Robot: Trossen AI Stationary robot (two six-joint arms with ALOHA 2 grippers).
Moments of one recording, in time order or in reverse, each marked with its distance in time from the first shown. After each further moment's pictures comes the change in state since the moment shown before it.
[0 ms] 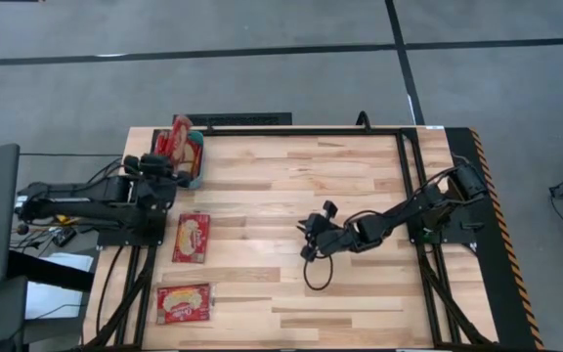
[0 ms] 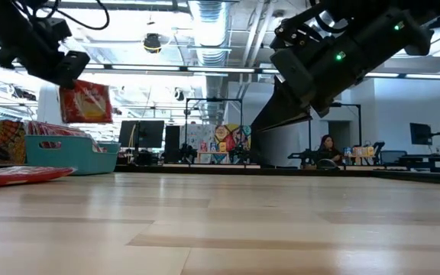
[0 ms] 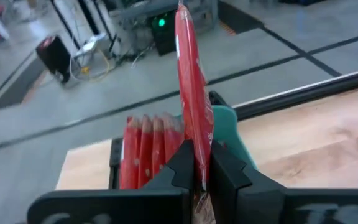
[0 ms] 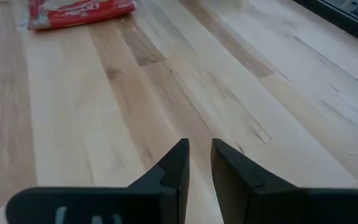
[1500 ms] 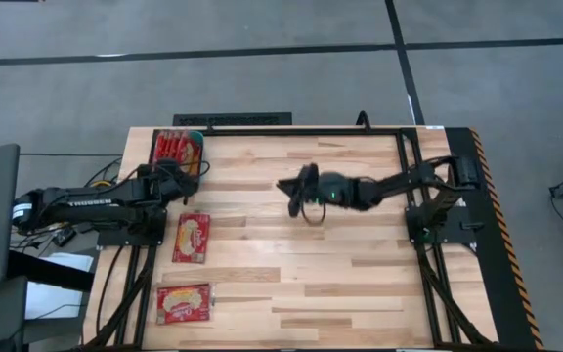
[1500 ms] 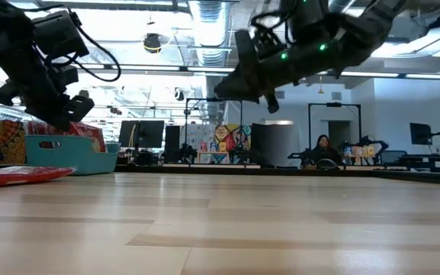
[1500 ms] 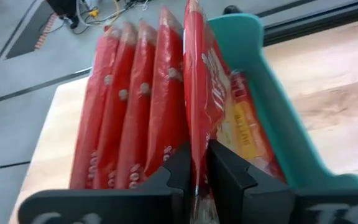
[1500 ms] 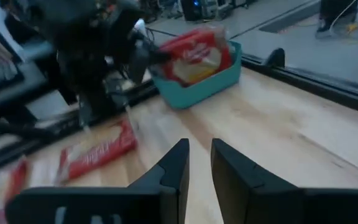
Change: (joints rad) left arm 0.219 0.183 -0.161 0.130 0.225 -0.121; right arm -0.403 0.000 0.000 0.494 -0.421 -0.072
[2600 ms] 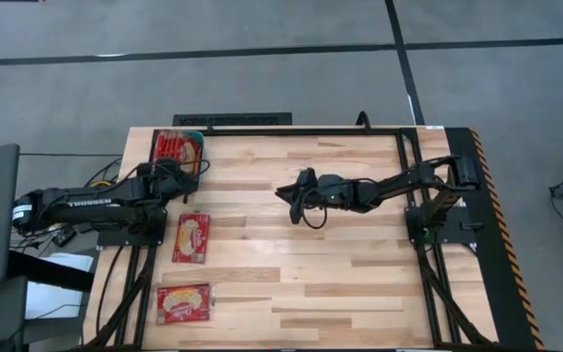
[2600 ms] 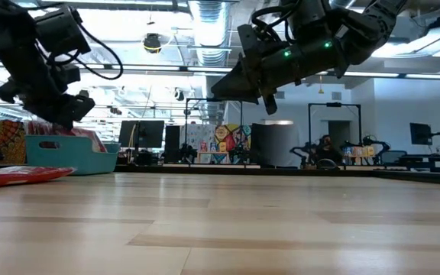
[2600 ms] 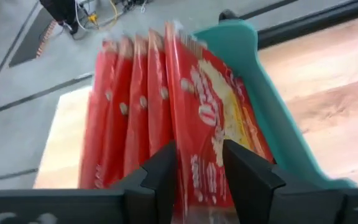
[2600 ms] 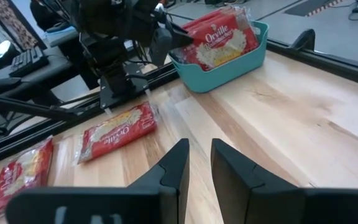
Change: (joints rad) left arm 0.018 0.000 0.020 0.019 0.014 0.074; right arm 0.040 0.000 0.000 -0.031 -0.051 -0.011
